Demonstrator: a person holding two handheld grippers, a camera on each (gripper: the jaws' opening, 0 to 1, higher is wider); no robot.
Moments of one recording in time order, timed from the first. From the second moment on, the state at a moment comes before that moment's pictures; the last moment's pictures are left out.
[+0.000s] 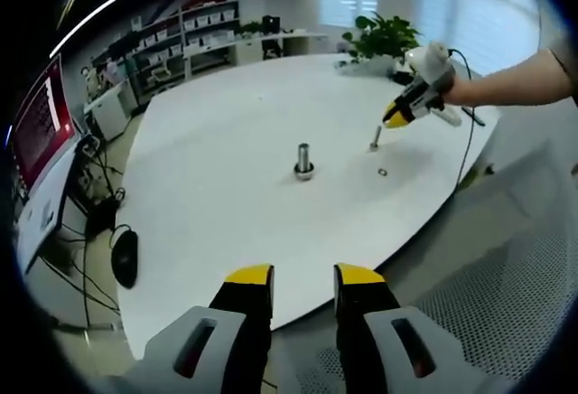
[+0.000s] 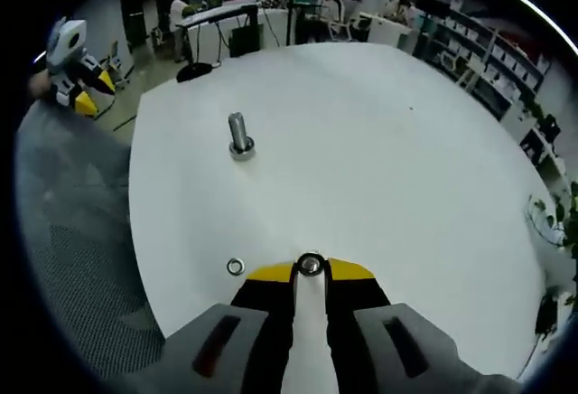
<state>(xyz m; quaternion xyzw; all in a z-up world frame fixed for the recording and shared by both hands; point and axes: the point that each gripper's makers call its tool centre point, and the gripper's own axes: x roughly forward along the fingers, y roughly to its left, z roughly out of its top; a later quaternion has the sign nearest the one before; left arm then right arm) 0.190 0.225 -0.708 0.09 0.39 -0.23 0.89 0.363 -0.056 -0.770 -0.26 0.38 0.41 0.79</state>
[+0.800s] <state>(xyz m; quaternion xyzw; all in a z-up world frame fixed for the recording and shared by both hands) 0.191 0.226 -0.706 0.08 0.39 -0.23 0.89 0.371 -0.053 -0.794 -0.27 0.43 0.41 0.76</state>
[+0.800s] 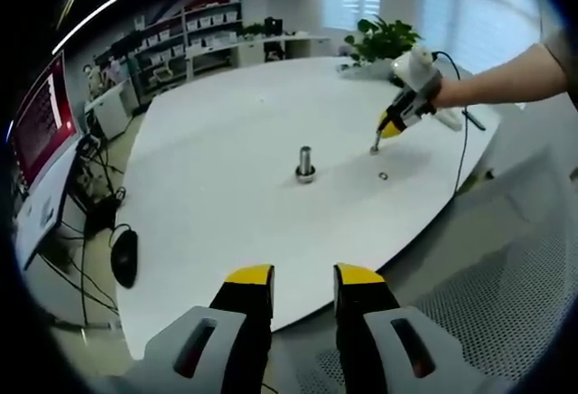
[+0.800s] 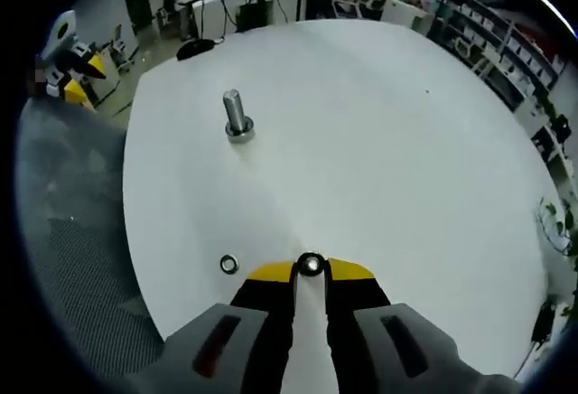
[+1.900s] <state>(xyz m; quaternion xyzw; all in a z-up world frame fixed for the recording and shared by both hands) 0.192 0.225 -0.708 0.08 0.39 -0.23 0.89 0.375 -0.052 -0.829 -0.27 0.46 0.40 0.75</state>
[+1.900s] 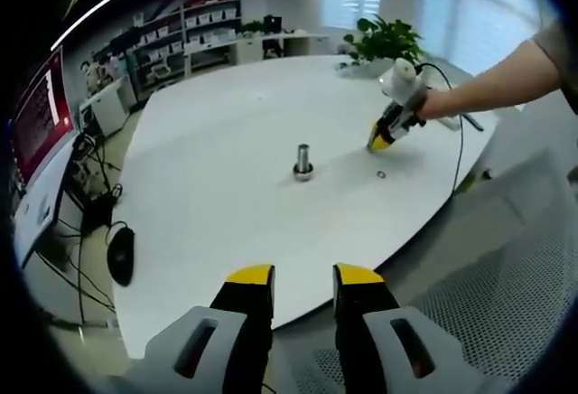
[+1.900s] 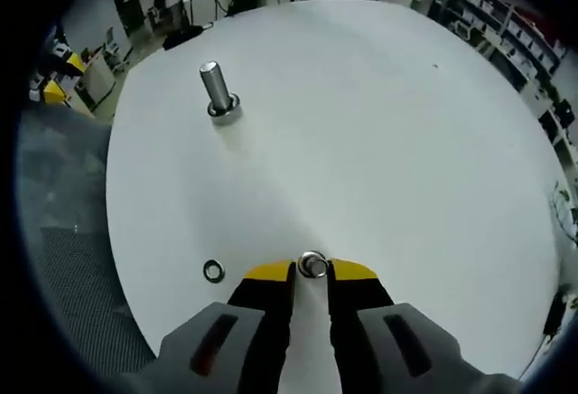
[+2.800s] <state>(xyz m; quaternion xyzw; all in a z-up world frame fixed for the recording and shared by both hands) 0.195 0.236 -0.706 0.07 0.39 -0.20 0.90 0.299 -0.019 -0.833 -0.26 0.46 0.45 0.72</state>
